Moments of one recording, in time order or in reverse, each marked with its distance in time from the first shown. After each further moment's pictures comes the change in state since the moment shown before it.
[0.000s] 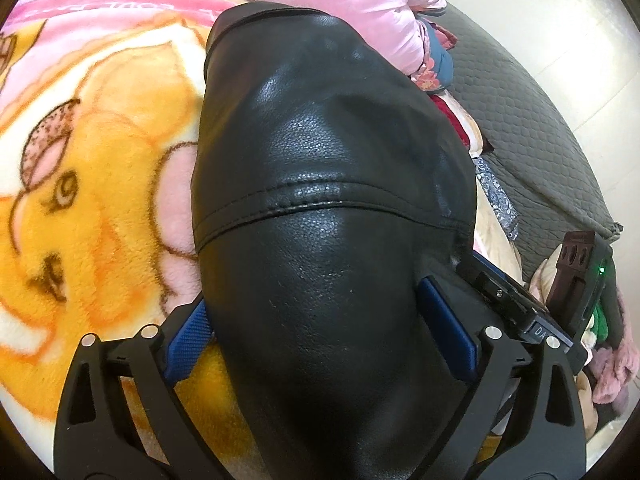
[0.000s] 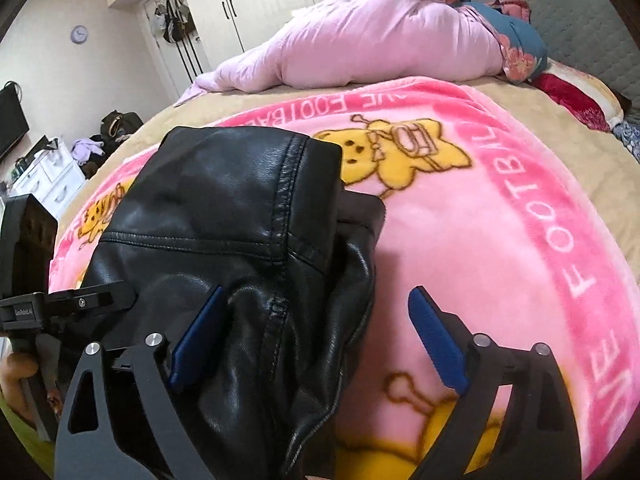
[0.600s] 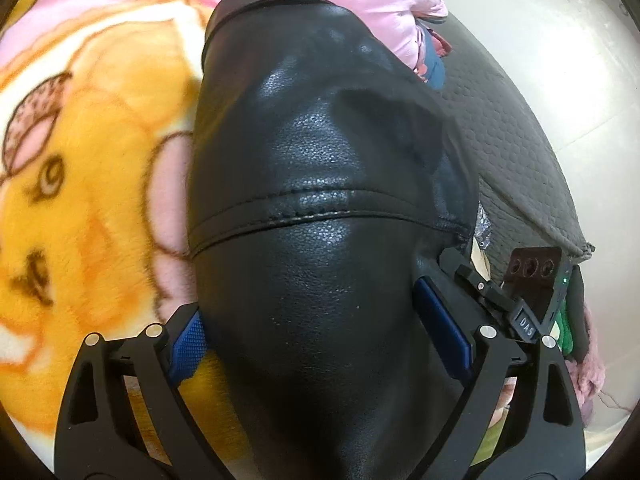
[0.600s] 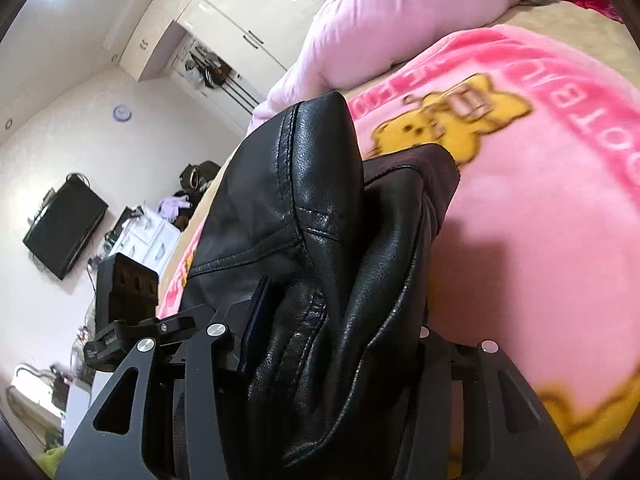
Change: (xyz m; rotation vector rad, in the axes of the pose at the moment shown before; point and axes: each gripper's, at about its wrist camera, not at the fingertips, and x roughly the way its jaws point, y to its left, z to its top) left arm 0.007 0.015 0.001 -0.078 0.041 -0.117; right arm 0.008 -0.022 0.008 0.253 0.000 0.430
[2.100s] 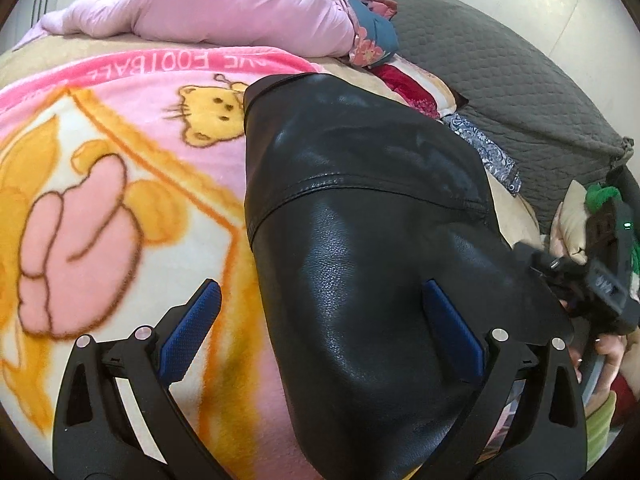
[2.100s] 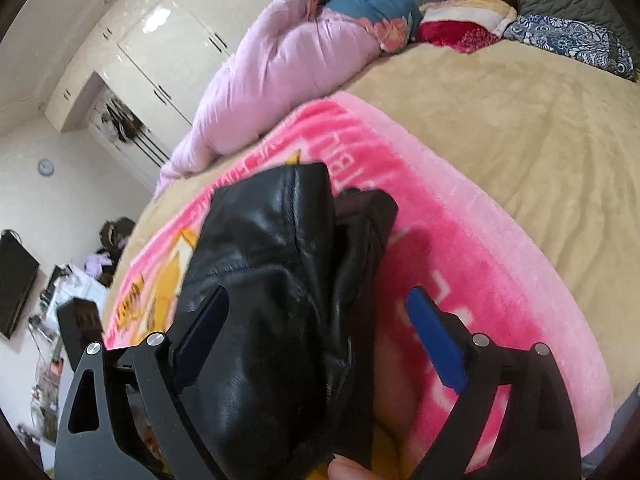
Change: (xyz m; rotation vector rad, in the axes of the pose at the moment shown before) left arm 0.083 -0.158 -0.049 0.345 -0.064 0.200; right arm -0.192 -0.091 -0.013 0.130 -0.144 -0.354
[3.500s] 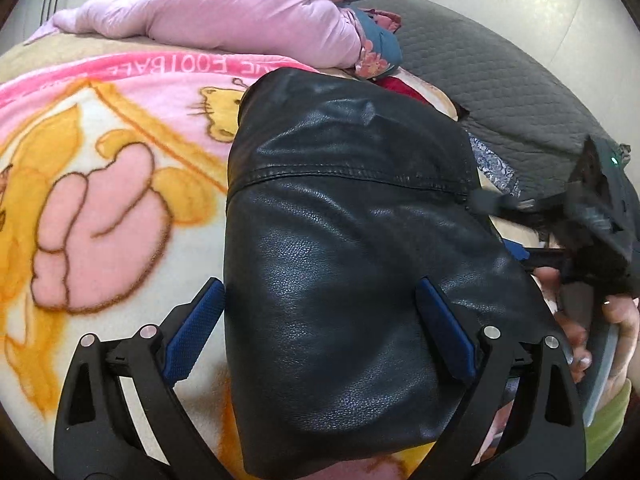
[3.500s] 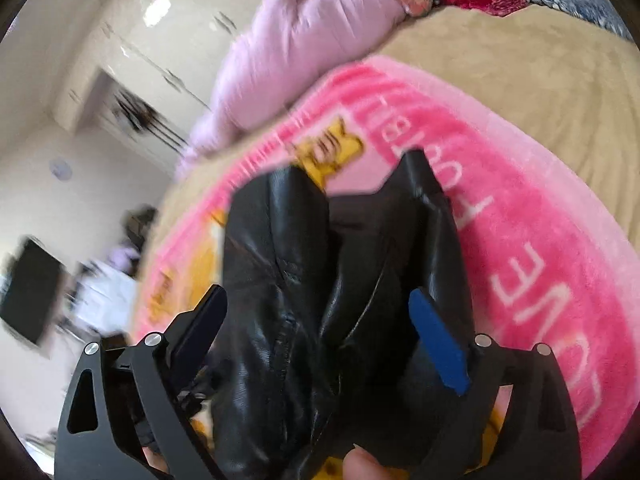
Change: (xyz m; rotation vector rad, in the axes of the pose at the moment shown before) left arm -0.021 0.018 -0.026 -0.016 -0.064 0.020; right arm 0.041 0.059 0.013 0.041 0.107 0.065
